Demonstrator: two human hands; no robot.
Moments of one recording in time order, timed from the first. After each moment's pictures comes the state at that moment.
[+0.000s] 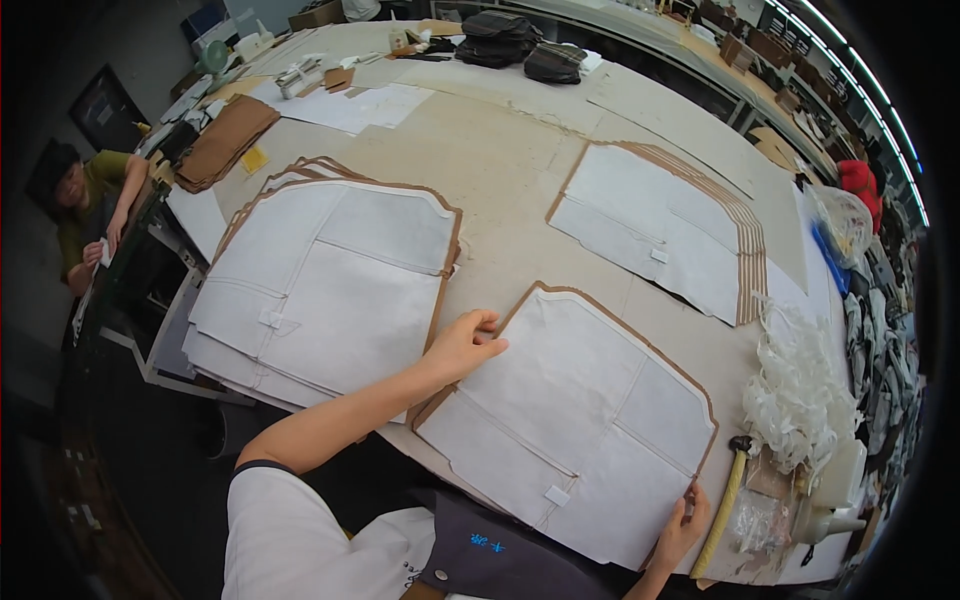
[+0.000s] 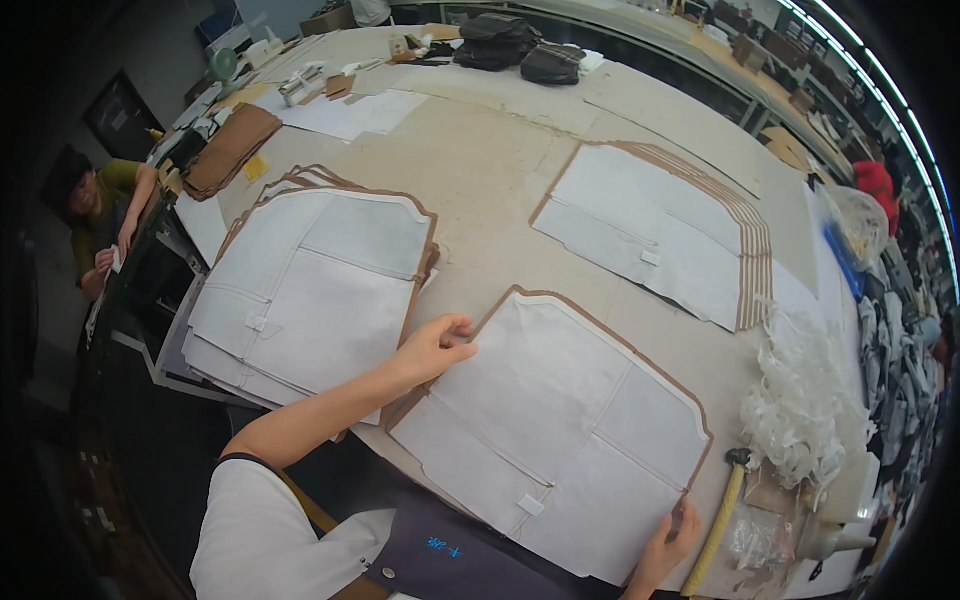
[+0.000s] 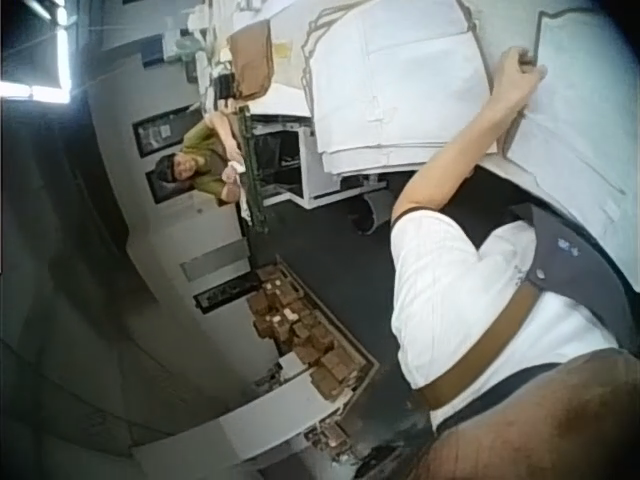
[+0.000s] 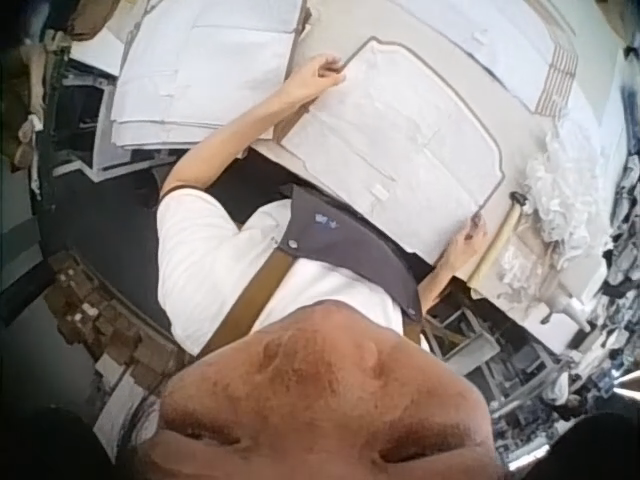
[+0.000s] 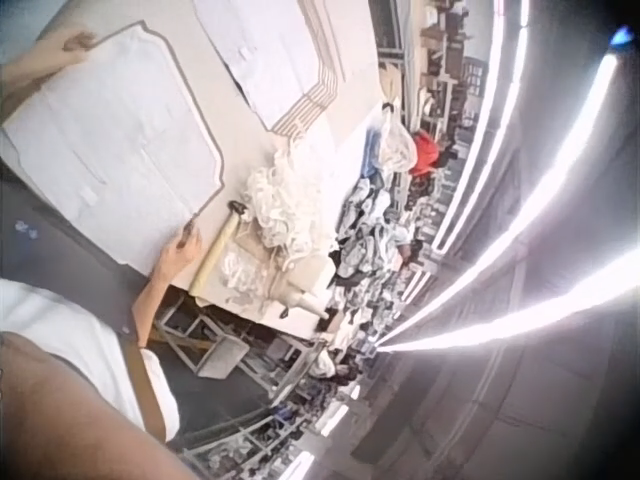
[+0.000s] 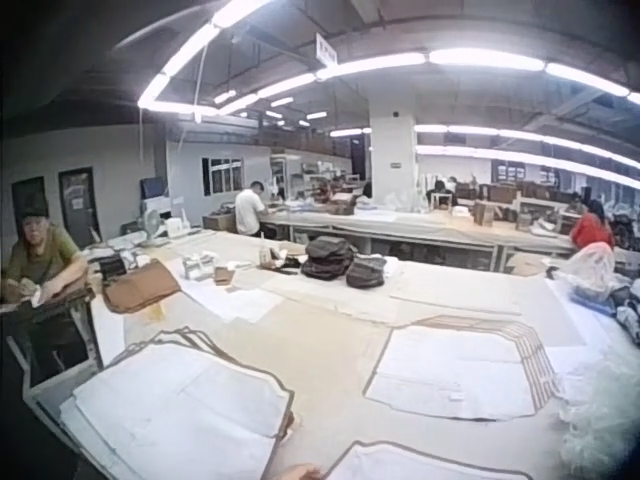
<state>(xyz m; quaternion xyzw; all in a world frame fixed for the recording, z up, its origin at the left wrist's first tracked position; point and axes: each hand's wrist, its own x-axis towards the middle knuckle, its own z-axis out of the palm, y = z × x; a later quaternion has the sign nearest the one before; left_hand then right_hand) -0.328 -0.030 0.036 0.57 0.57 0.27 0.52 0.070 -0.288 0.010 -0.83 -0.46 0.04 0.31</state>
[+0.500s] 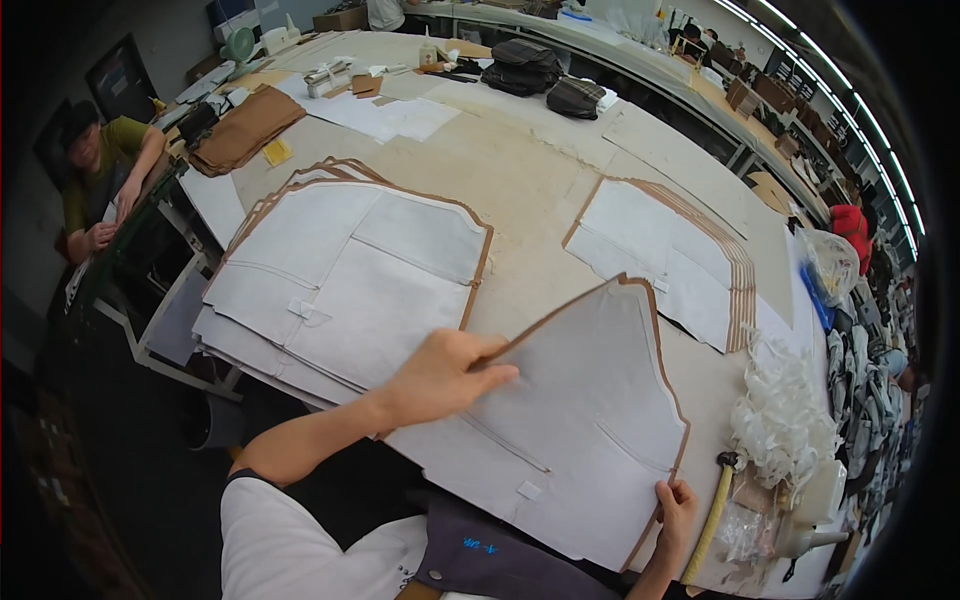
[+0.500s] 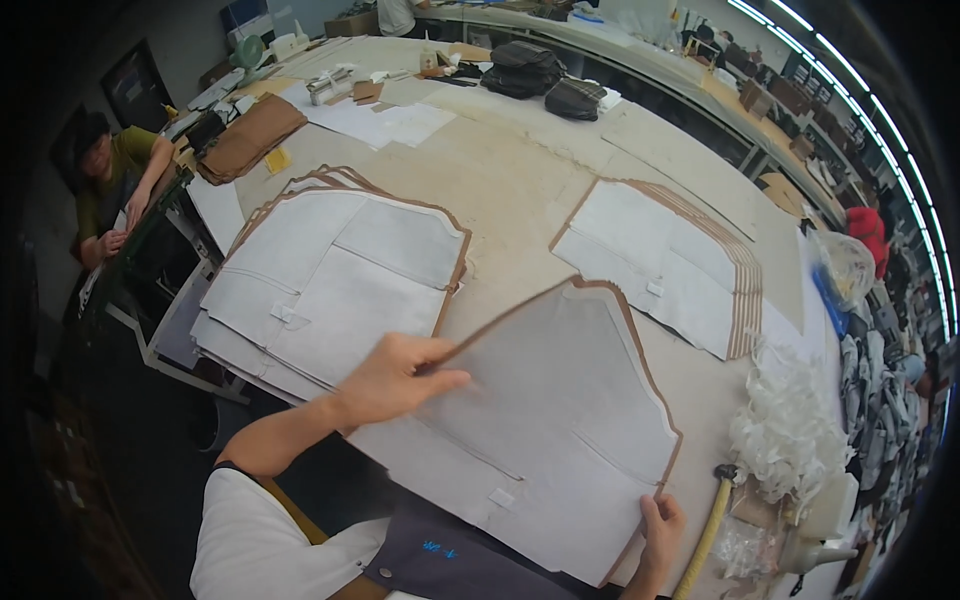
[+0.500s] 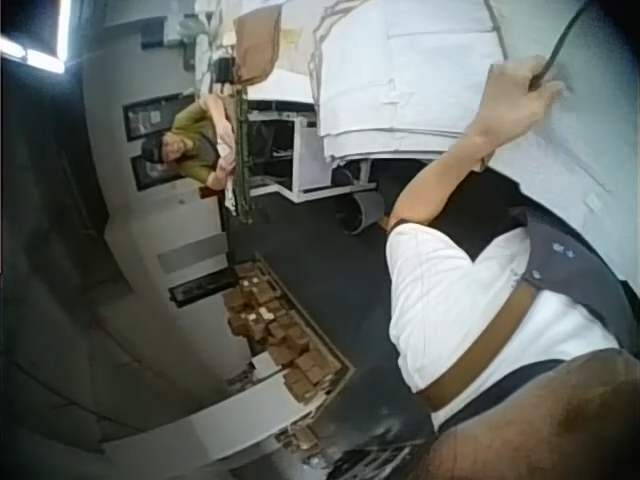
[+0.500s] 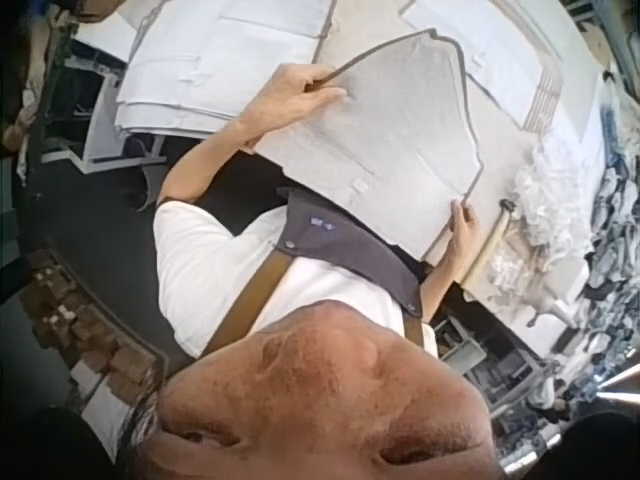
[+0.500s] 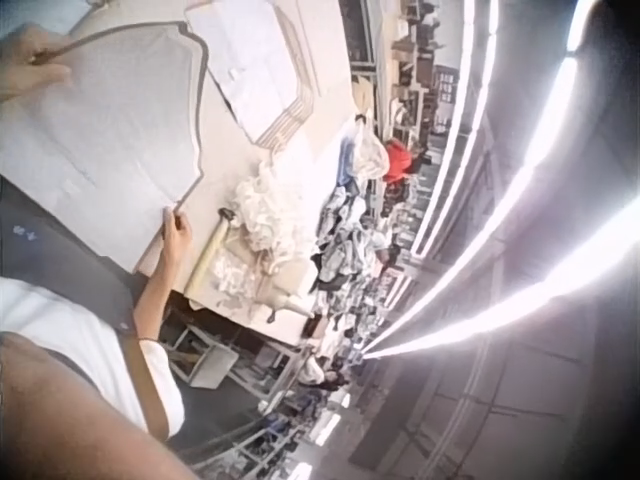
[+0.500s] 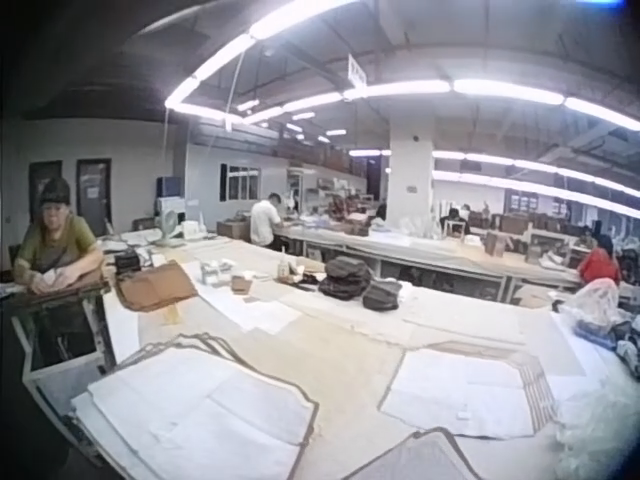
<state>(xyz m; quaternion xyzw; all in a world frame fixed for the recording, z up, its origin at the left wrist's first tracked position) -0.373 -0.094 0.171 0.71 0.48 0.32 0.40 0.051 -0.234 0.045 -0.78 -0.35 0.34 0.40</state>
